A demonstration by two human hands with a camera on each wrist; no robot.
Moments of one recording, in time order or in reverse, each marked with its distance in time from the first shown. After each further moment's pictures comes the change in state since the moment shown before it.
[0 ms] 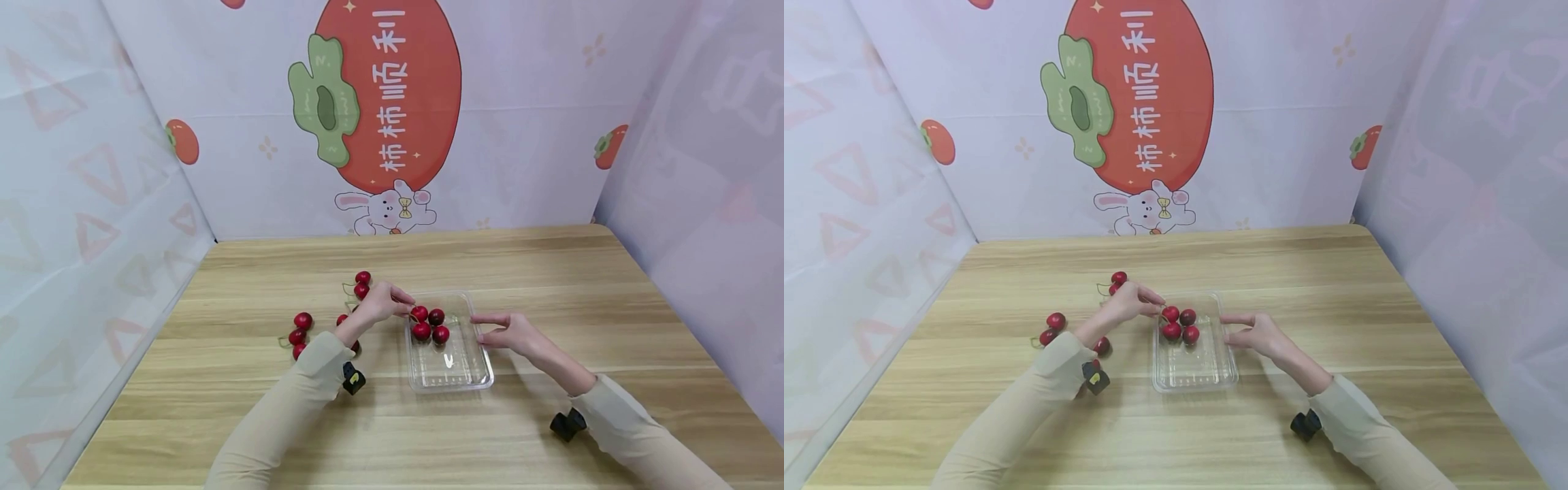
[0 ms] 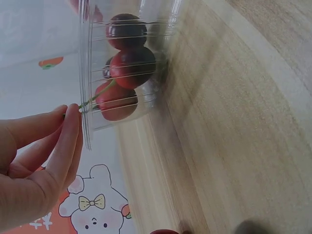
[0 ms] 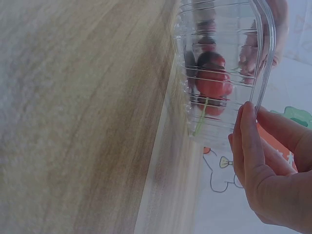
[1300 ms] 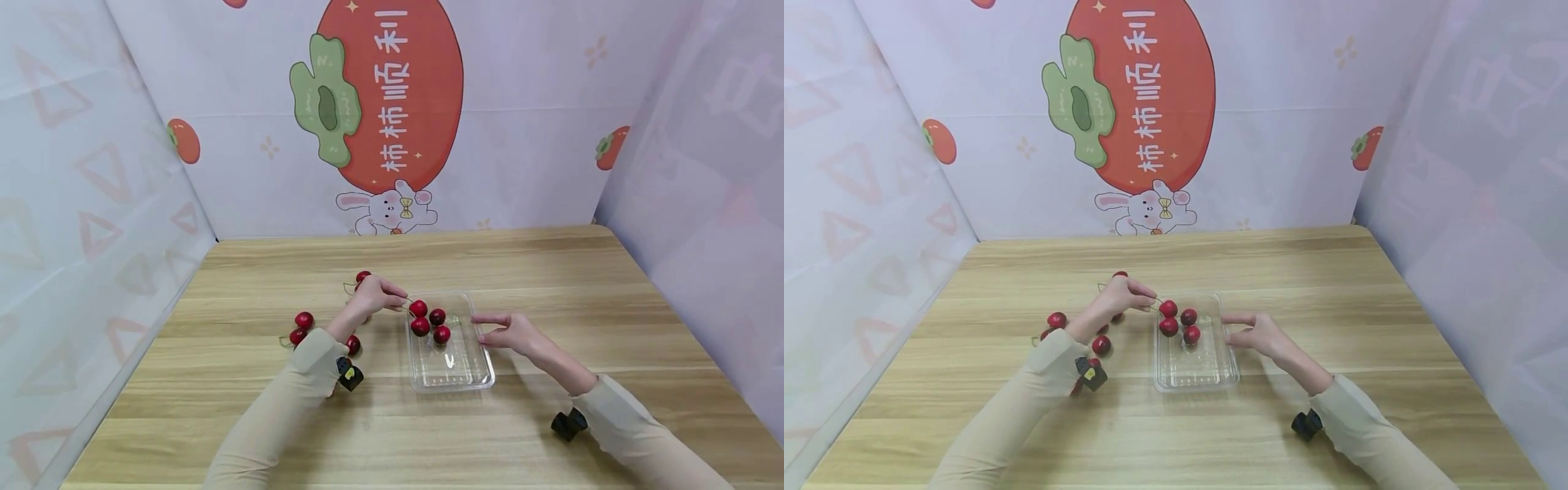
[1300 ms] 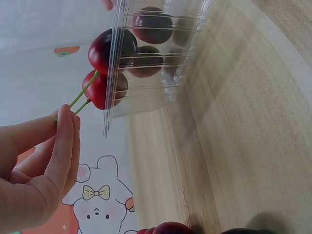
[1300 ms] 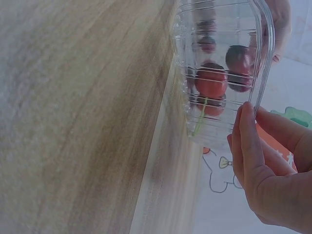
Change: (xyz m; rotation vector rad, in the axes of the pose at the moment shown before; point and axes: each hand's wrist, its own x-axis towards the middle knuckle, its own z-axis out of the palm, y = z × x) left_hand -0.002 0.005 -0.014 -0.095 0.094 -0.066; right_hand 0.000 -0.004 -0.001 -0.023 -0.003 0.021
